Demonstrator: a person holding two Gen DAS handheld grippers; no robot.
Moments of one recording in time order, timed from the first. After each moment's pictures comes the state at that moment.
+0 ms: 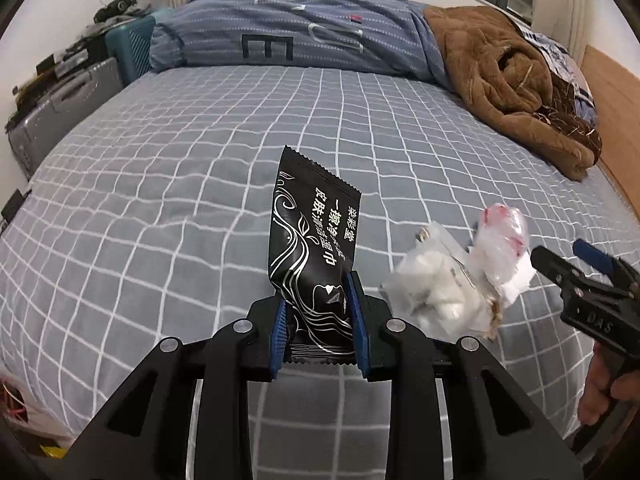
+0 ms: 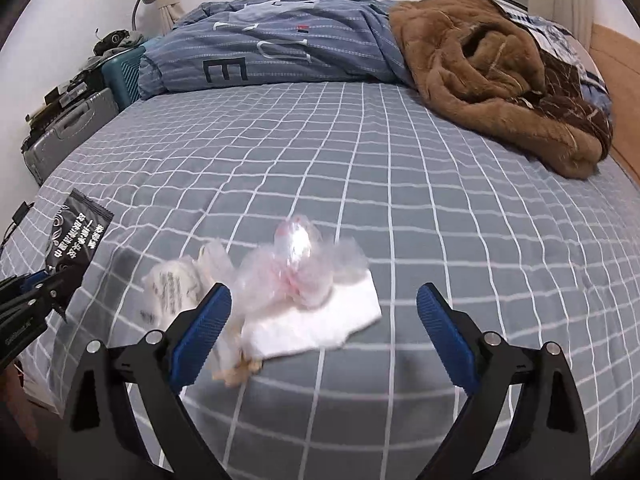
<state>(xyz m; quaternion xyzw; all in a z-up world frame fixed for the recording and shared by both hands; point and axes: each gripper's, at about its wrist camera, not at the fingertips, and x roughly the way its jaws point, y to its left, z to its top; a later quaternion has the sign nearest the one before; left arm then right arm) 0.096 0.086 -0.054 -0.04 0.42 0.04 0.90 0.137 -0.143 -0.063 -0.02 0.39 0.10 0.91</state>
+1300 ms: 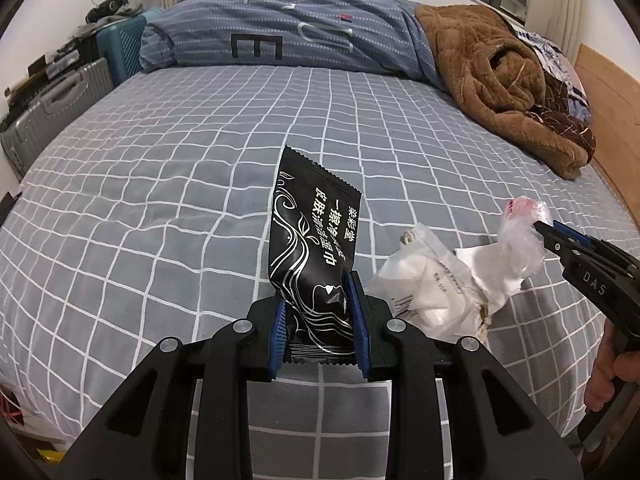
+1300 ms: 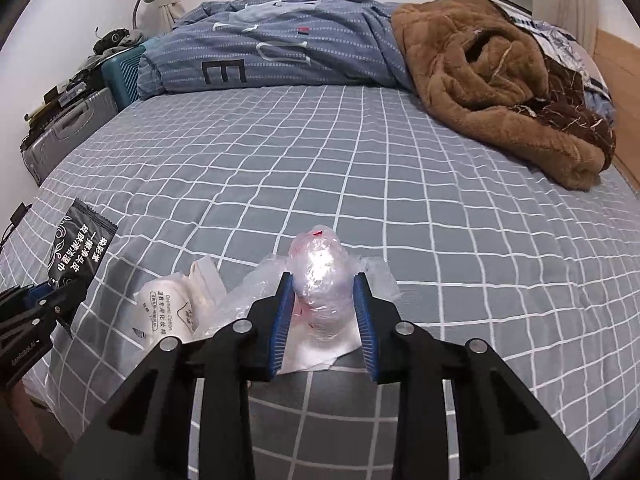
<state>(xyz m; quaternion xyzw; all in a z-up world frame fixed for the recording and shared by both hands) 0.099 0.076 -0.055 -0.05 0.43 0.03 0.90 0.149 -0.151 -0.054 -0.03 0.39 0.11 0.91</state>
